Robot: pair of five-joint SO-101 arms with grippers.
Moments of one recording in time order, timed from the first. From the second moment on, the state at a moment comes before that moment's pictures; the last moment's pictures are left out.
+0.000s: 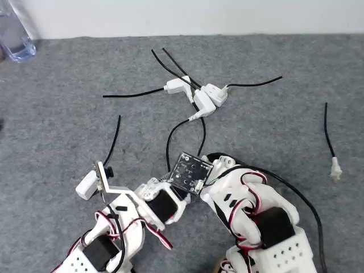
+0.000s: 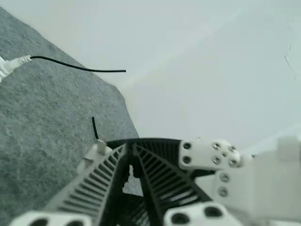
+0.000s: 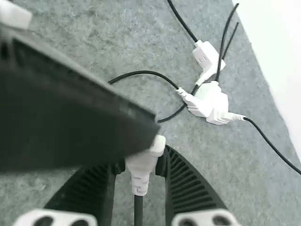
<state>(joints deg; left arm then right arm) 43.3 -100.4 93.3 21.8 67.1 -27.8 -69.0 50.8 69.9 43.3</state>
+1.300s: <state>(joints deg) 42.0 -101.1 93.9 21.0 67.1 -31.5 -79.7 48.8 78.3 43.6</state>
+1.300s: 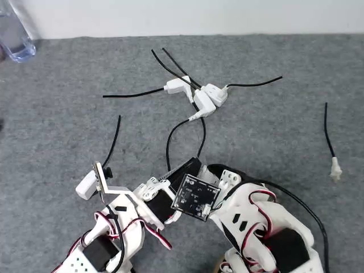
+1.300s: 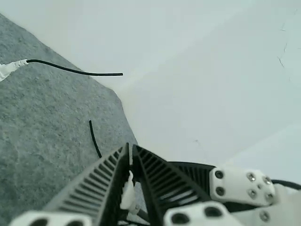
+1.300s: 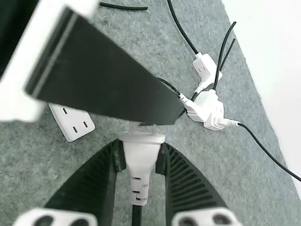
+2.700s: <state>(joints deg) 41.3 -101.1 93.8 20.9 67.0 -31.5 -80.5 43.3 79.5 41.6</state>
